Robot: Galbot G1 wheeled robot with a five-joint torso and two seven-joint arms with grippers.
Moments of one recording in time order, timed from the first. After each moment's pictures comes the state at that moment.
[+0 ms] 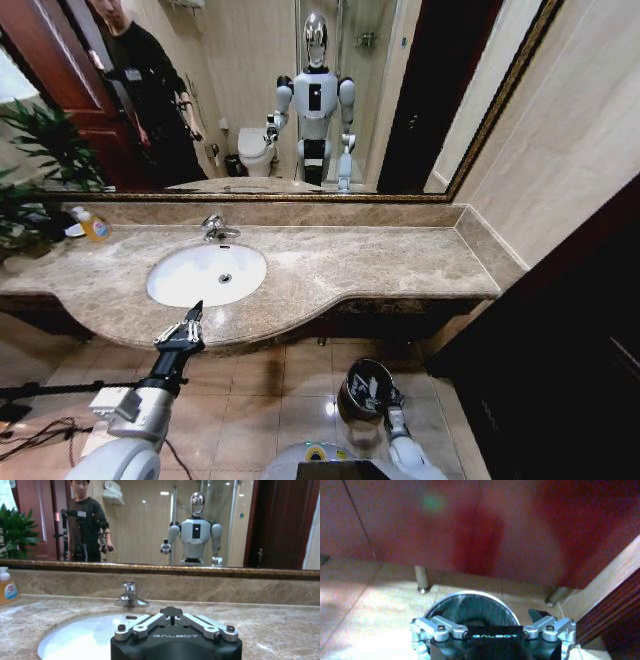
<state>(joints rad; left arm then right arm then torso) 1.83 -1.36 -0.81 -2.47 -0.37 0.17 0.05 -1.29 1.38 0.33 1.01 0.13 0.20 0.18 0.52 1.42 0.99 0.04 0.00</state>
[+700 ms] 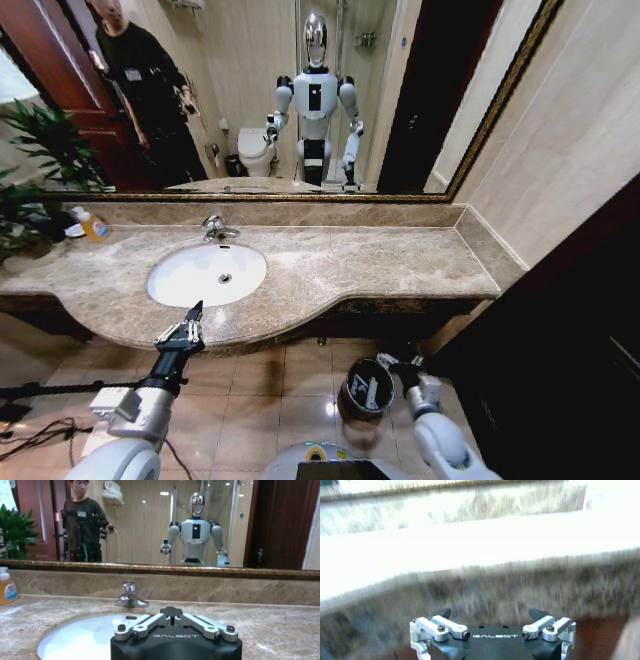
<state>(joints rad) 1.83 -1.36 -0.81 -2.47 -0.37 0.17 0.05 -1.63 1.16 0.45 2.03 0.47 -0.05 0.27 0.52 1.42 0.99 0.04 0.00</state>
